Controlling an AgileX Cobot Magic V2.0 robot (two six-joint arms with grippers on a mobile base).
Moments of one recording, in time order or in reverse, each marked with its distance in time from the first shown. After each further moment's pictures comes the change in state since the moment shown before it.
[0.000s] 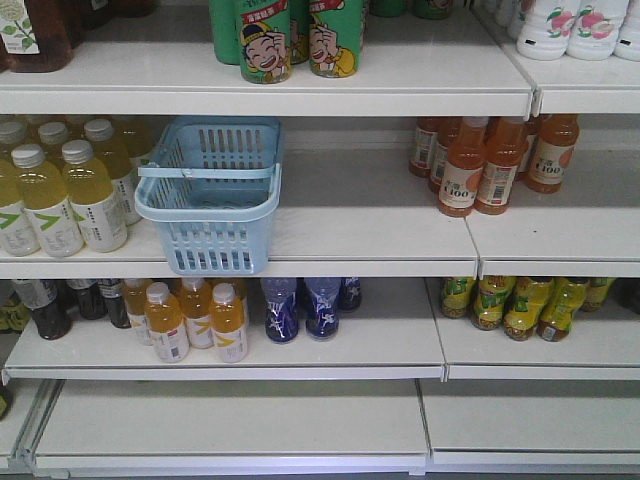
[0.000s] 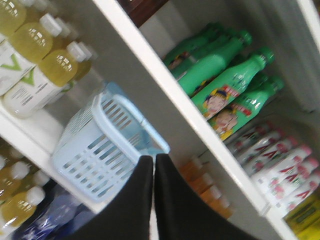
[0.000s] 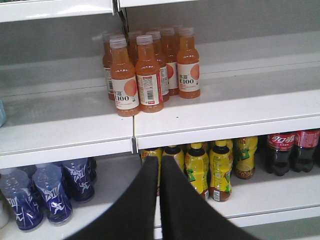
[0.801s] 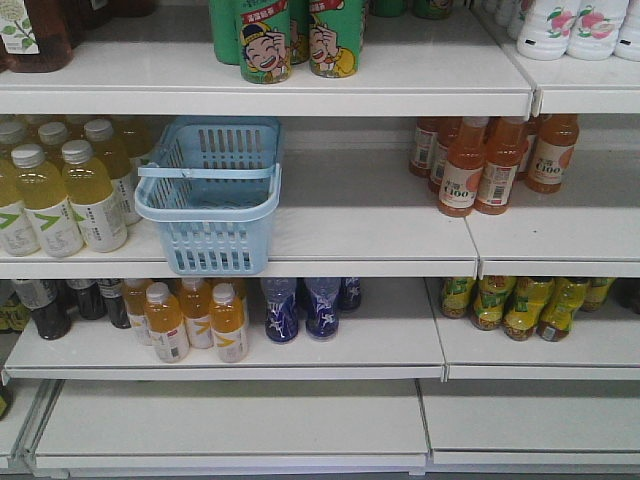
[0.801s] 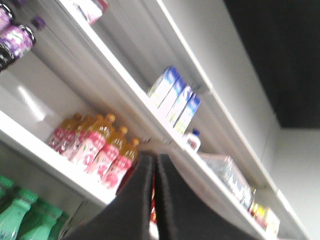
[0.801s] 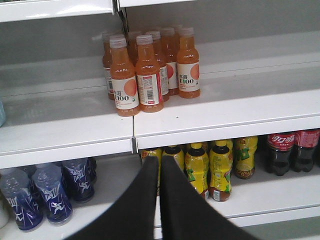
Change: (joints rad) left arm 0.000 0.338 -0.596 0.650 -0.420 -0.601; right arm 0.000 0.000 0.000 0.000 0.000 0.000
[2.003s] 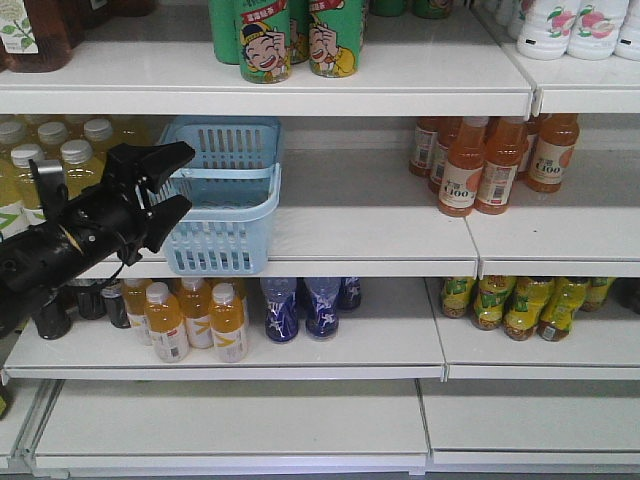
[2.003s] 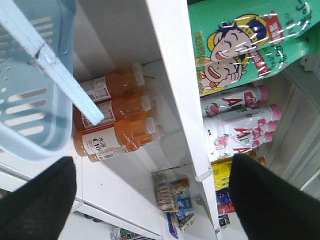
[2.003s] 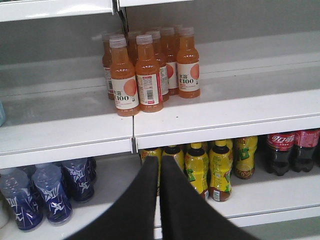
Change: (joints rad) left arm 0.000 1.454 -0.288 0.239 -0.471 -0.426; right arm 0.000 0.000 0.000 0.000 0.000 0.000
